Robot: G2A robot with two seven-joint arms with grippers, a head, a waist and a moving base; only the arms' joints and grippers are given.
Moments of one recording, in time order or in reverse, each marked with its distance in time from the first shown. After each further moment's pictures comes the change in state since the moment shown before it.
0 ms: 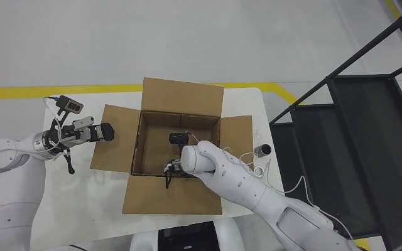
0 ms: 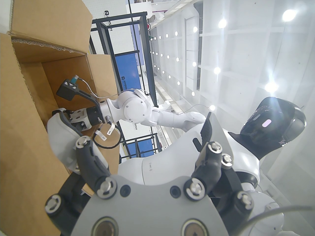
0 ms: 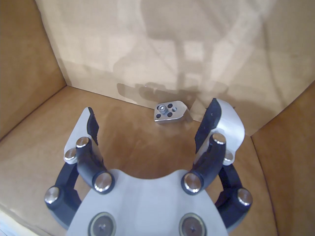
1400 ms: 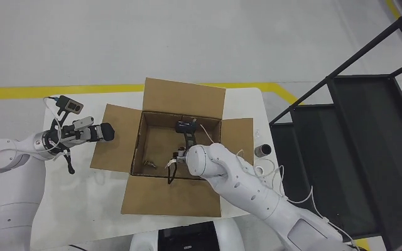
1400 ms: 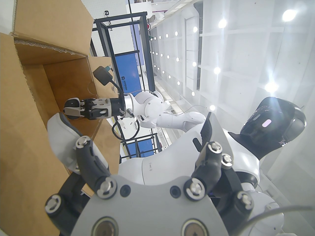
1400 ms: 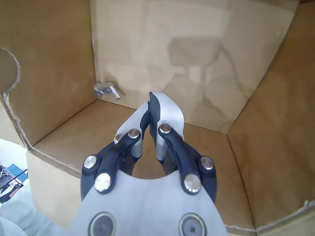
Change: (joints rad) left arm 0.000 0.000 0.000 0.000 0.000 0.000 0.000; right arm -0.107 0.059 0.113 -0.316 -0.207 0.082 0.013
